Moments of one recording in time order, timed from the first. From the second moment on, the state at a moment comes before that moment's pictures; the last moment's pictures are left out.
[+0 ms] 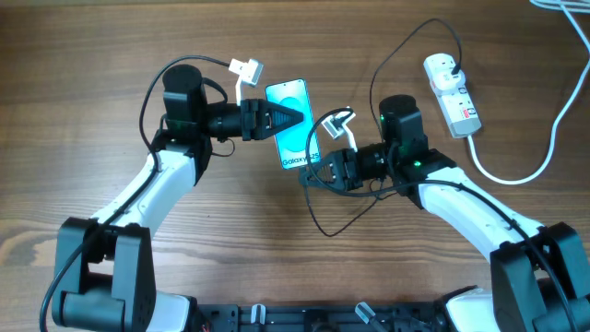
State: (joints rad) left arm -0.17 1.62 0.88 0.46 1.35 -0.81; right arm 0.36 1.55 0.78 0.14 -1.35 0.56
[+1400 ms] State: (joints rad) left arm -0.16 1.73 0.79 0.30 1.14 -0.87; right arm 0.27 1.52 0.83 -0.27 -0.86 0.38
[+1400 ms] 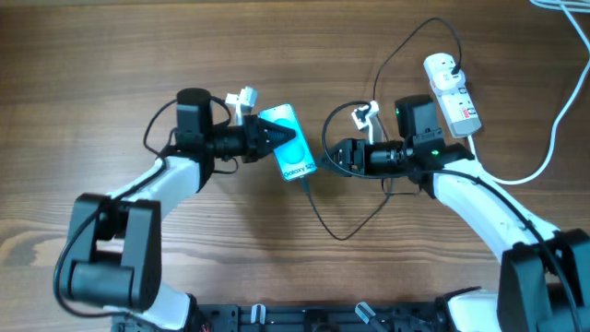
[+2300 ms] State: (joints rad) left arm -0.26 2.09 1.30 -0.49 0.89 -0.29; right arm 0.27 0.93 0.83 -0.81 -0.15 0.35
